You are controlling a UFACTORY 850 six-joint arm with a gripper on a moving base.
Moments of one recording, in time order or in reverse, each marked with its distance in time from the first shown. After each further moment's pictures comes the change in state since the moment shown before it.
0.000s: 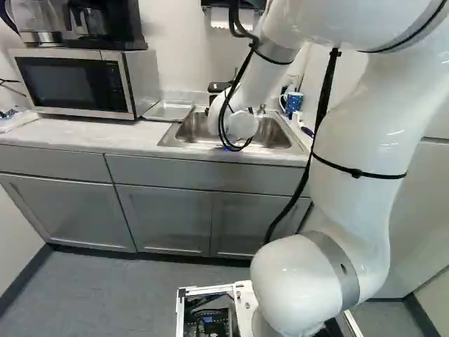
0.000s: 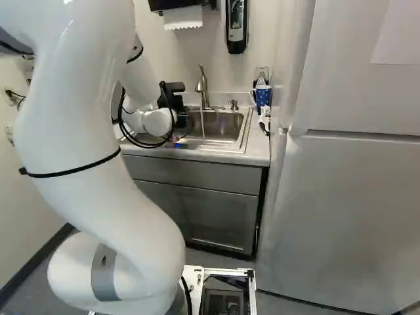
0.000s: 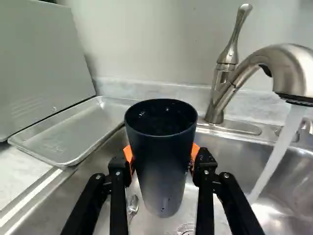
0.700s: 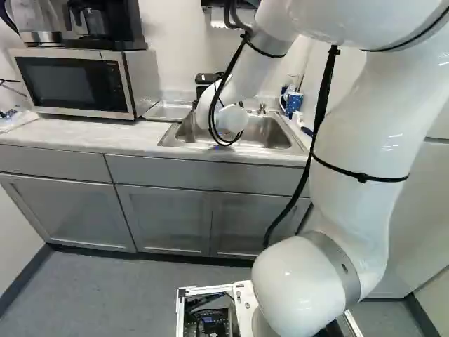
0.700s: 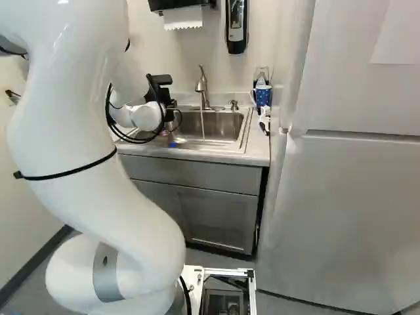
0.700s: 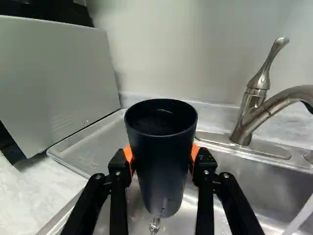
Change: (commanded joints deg) arm 4.2 1.6 -2.4 0.0 0.0 0.0
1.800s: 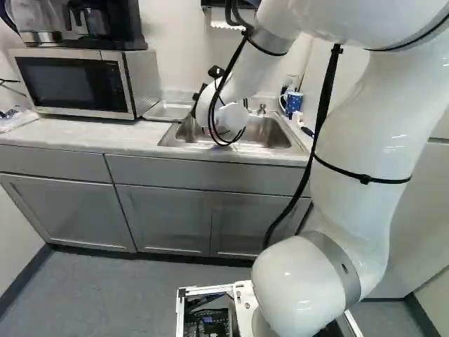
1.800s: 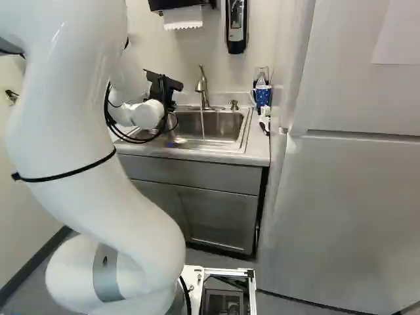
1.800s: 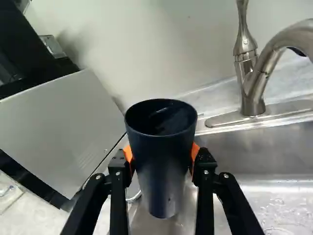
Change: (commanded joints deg) arm 0.0 0.3 -0.1 0.0 0.0 27.7
